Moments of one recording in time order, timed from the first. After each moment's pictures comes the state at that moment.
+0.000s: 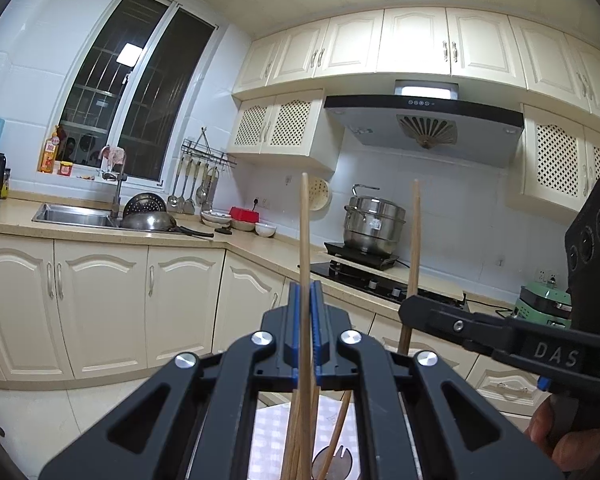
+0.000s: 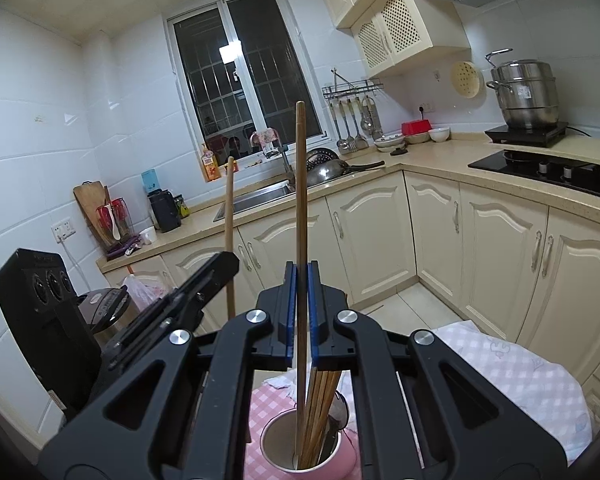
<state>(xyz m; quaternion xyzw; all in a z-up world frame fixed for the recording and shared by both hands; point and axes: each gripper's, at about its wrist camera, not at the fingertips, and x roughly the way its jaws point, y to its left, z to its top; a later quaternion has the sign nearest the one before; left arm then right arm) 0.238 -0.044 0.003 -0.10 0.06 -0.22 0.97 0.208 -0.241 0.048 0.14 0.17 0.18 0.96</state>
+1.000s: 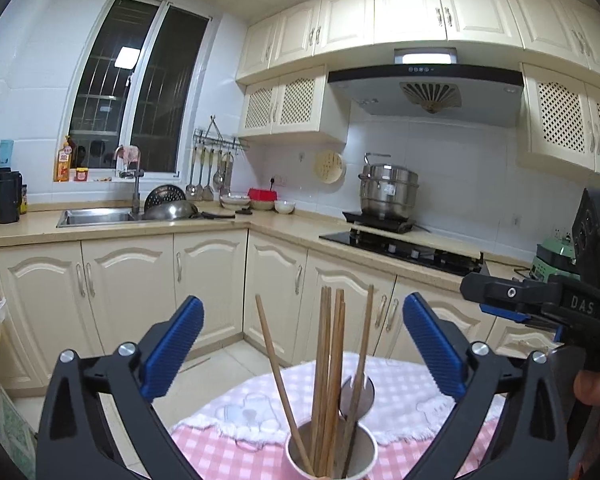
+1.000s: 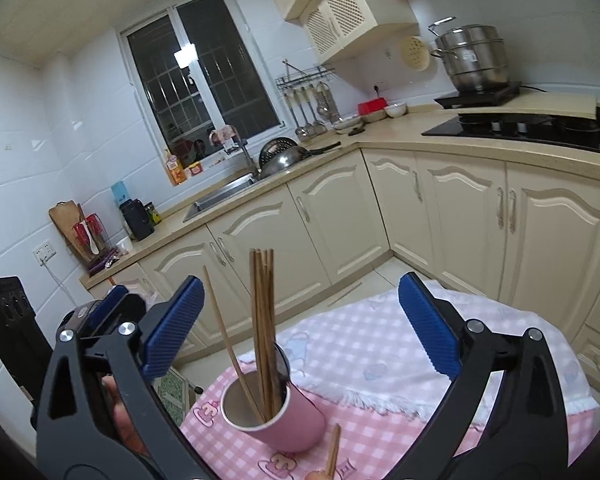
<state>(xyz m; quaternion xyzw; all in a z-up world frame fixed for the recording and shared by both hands) 0.196 -0.027 -0.011 -0.04 0.10 -0.19 0.98 0.180 -0.294 0.016 0.19 0.20 0.12 0.95</state>
